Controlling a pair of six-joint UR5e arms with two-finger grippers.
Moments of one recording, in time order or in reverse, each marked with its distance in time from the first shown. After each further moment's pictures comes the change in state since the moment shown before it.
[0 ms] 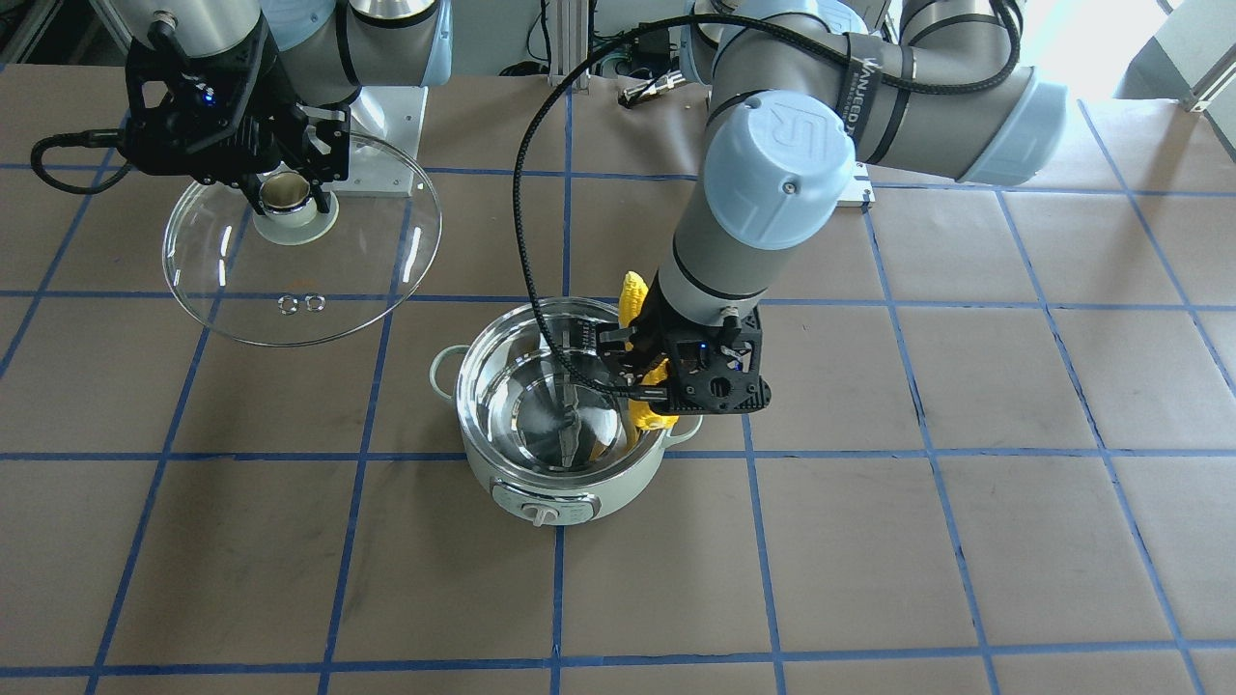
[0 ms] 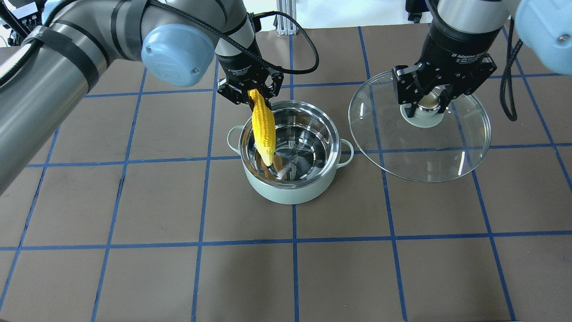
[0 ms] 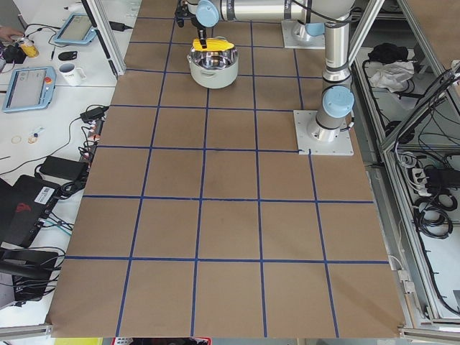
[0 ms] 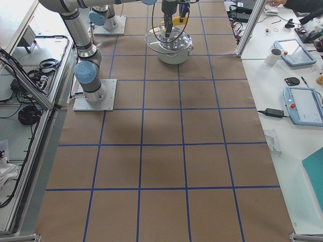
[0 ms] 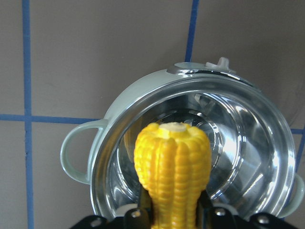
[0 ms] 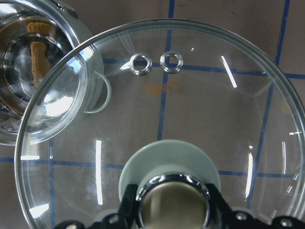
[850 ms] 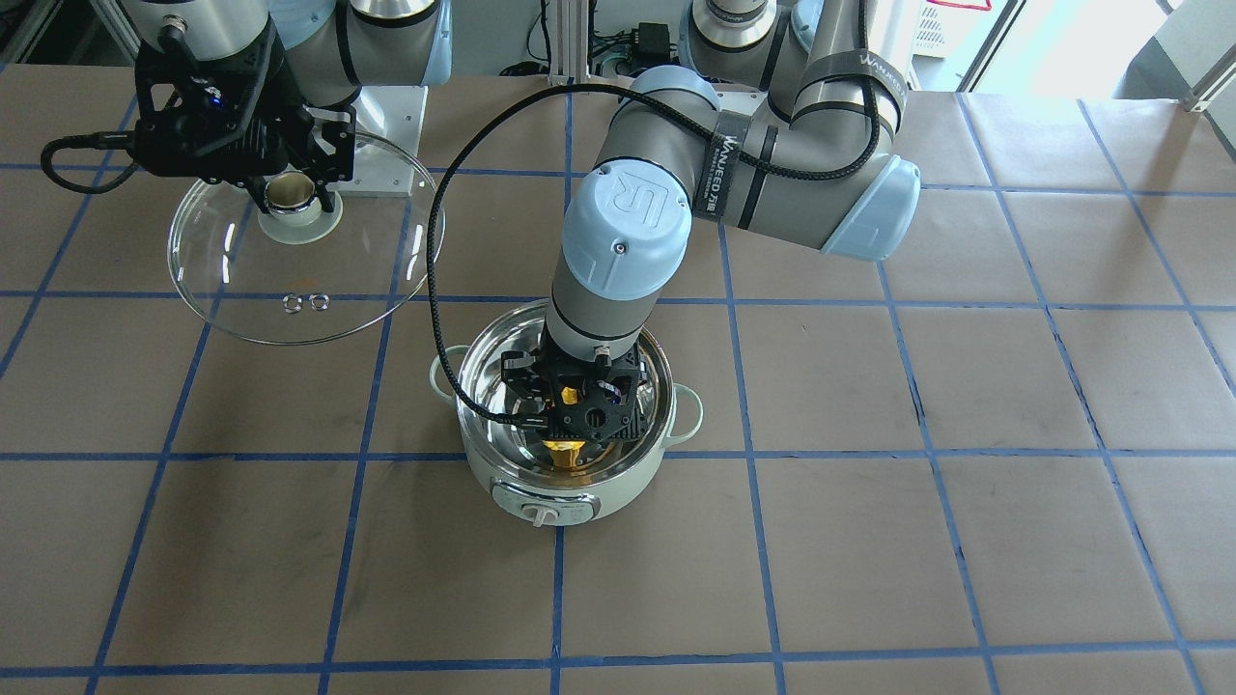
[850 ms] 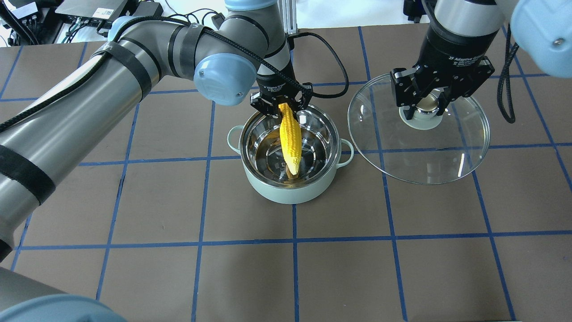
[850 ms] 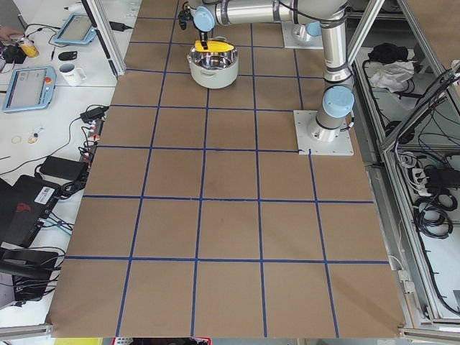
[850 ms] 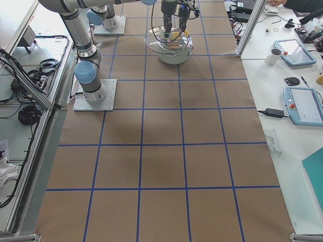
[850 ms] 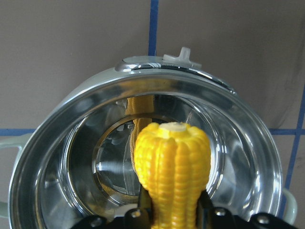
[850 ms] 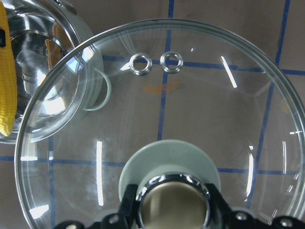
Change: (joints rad) left arm -0.082 -0.093 -0.006 0.105 -0.012 -0.040; right arm 0.007 0.000 0.006 0.001 -0.005 0.009
